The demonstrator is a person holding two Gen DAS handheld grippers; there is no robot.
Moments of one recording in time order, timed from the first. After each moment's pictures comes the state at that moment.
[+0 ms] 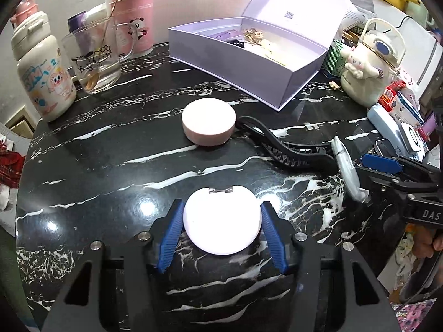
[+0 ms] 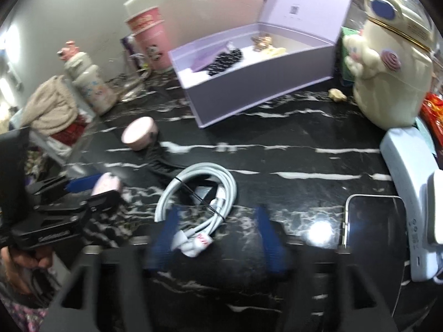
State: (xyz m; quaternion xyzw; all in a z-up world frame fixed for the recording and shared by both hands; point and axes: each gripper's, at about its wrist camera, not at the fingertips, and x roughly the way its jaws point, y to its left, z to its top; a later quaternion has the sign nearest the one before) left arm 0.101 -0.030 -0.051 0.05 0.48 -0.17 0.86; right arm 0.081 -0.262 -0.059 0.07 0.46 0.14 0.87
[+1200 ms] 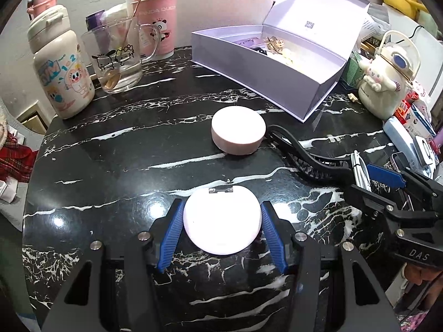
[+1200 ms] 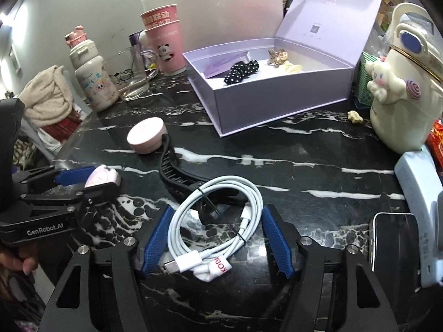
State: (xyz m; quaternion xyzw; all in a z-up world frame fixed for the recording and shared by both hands) left arm 0.104 -0.016 -0.051 0.03 0.46 -0.13 0.88; right arm 0.082 -0.223 -0.066 0.02 0.42 0.13 0.90
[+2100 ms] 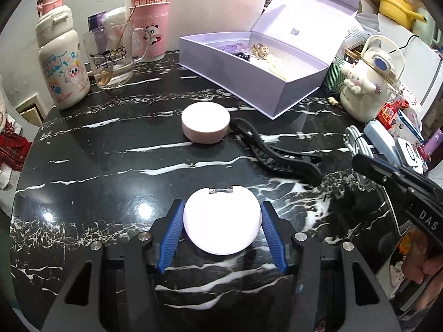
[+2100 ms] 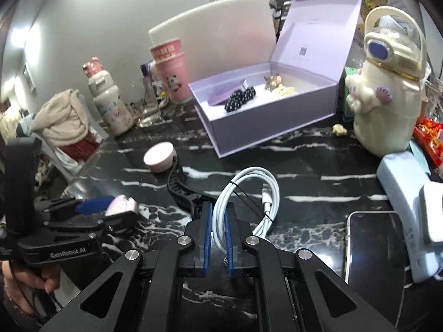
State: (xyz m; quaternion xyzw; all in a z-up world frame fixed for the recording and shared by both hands) left arm 0.075 -0.034 -0.042 0.00 0.45 -0.14 0.88; right arm 0.055 -0.254 -0.040 0.06 0.36 0.16 0.92
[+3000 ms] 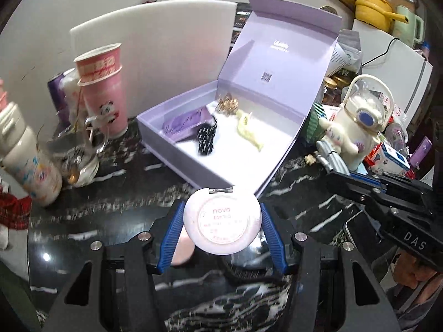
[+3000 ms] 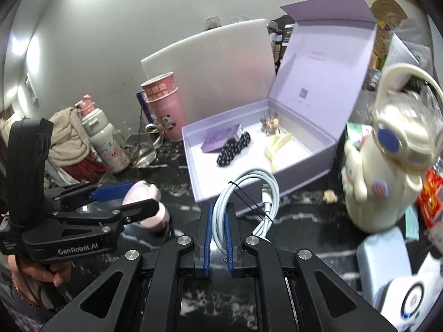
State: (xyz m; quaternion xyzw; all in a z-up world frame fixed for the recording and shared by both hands) left arm 0.159 -0.083 0.034 0.03 0.40 -0.20 0.89; right arm 0.122 -0.272 0.025 0.07 0.34 0.17 0.92
